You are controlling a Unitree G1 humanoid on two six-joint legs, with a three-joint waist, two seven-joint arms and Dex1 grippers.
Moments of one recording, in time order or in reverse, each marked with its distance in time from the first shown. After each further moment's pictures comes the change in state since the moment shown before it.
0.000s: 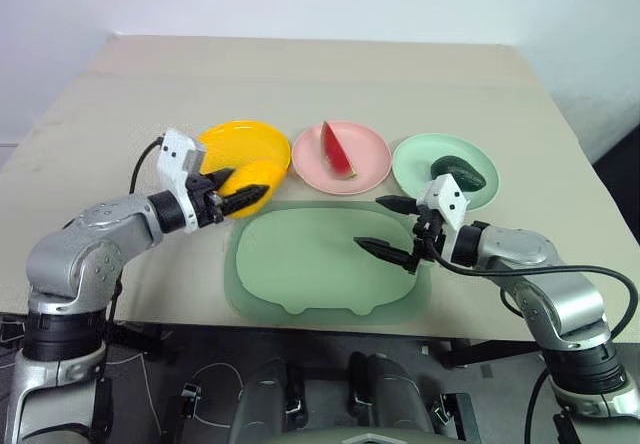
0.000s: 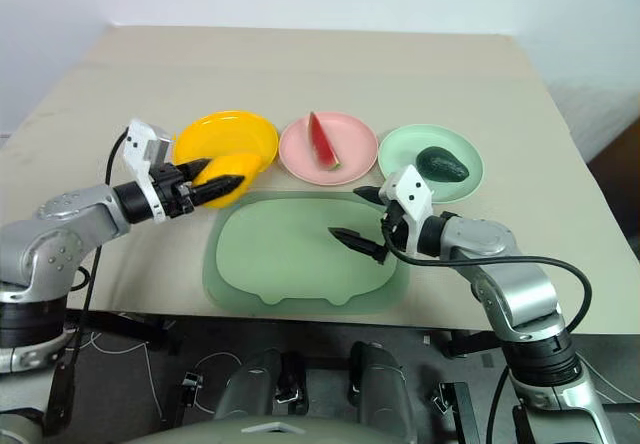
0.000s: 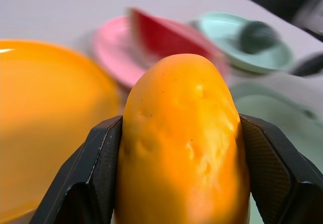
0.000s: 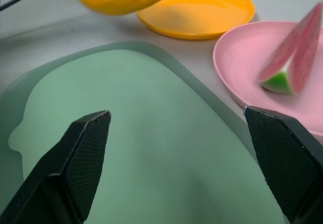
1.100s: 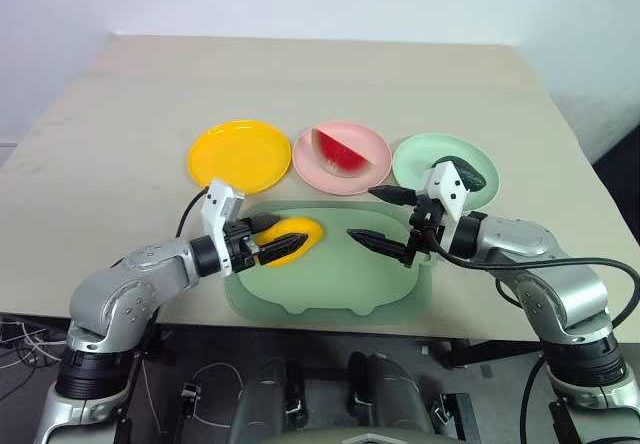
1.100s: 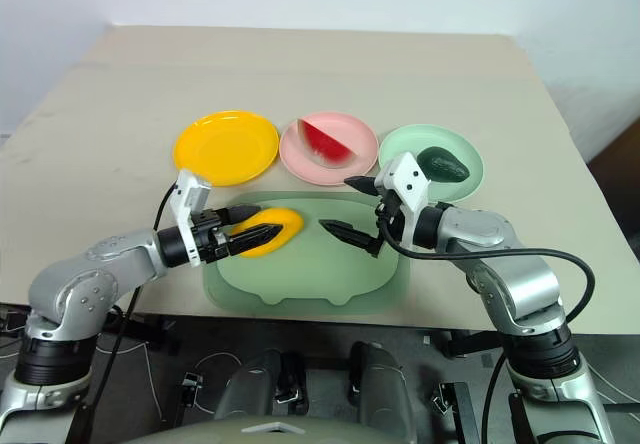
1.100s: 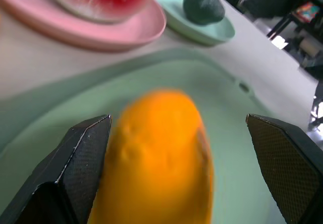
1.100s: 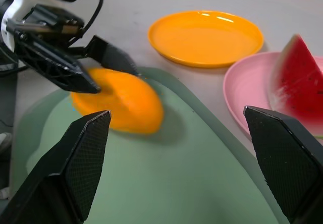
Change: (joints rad) left arm 0.188 -0.134 -0.099 -0.229 -0.157 0.120 0.040; right arm -0.052 -0.003 -0.015 -0.035 0.064 0.047 -0.018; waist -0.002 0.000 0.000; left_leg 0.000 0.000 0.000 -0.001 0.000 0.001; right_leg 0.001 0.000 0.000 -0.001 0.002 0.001
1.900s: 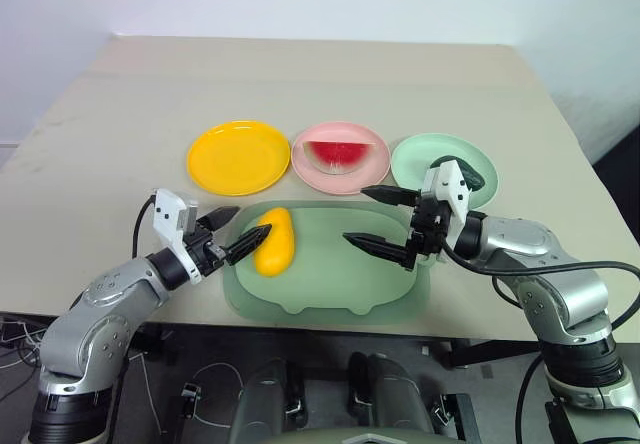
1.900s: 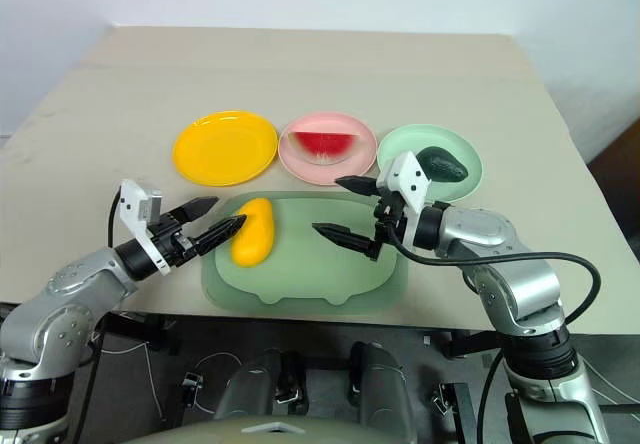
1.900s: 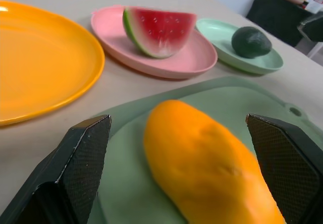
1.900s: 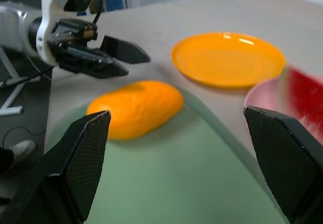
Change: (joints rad) left arm 0.202 0.038 0.126 -0.015 0.068 -0.286 -0.029; right arm 0.010 0.021 -0.021 -0.017 0.047 -0.033 0.077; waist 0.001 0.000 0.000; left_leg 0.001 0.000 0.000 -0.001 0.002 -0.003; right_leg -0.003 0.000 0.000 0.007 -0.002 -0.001
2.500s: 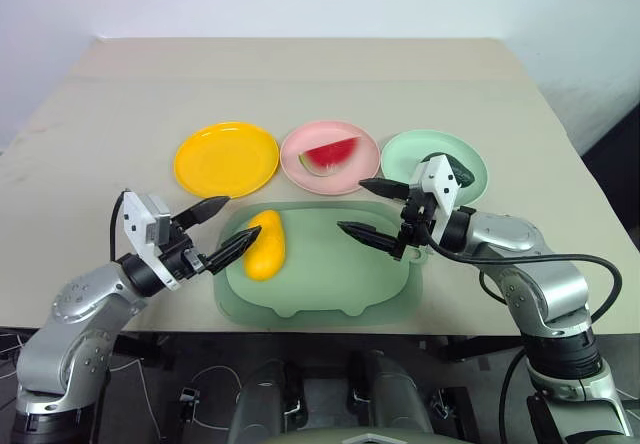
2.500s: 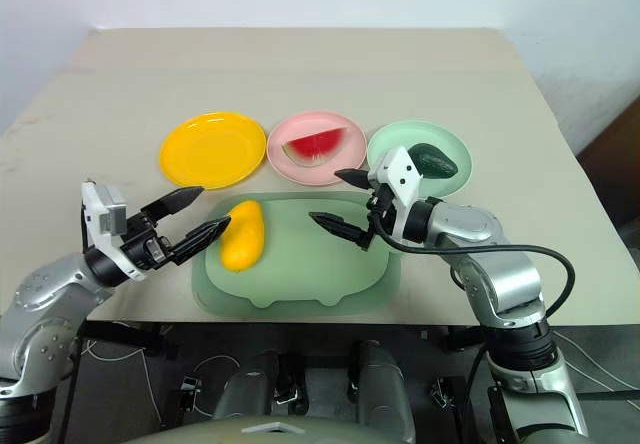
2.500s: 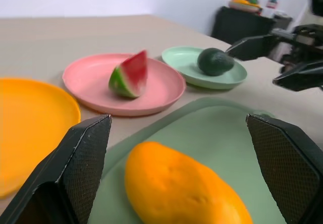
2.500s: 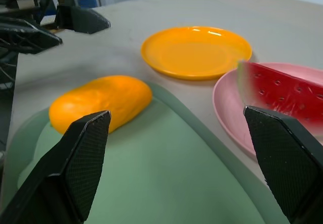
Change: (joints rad) left arm 0.118 -0.003 0.076 -0.086 0.018 -0.218 -0.135; right arm -0.061 0.071 0.013 0.055 -0.092 0.007 -0.037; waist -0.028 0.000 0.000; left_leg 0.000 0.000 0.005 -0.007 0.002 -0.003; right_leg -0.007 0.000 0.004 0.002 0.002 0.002
